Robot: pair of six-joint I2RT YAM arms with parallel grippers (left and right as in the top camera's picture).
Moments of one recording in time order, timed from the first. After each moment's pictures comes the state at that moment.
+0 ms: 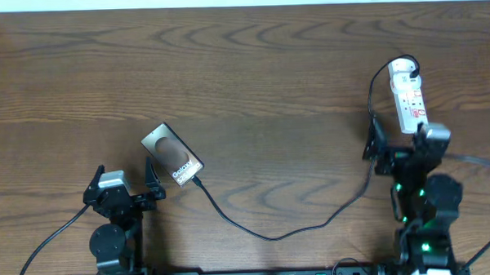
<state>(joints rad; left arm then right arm) 0.12 0.01 0.02 -0.12 0.02 -0.07 -0.06 0.55 0.22 0.18 -0.06 0.18</state>
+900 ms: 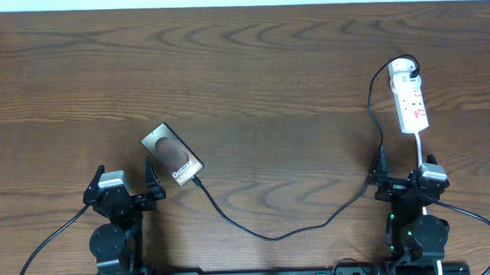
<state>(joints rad) 0.12 0.01 0.02 -0.12 0.02 -0.07 -0.02 0.01 0.01 -0.06 0.15 0.09</state>
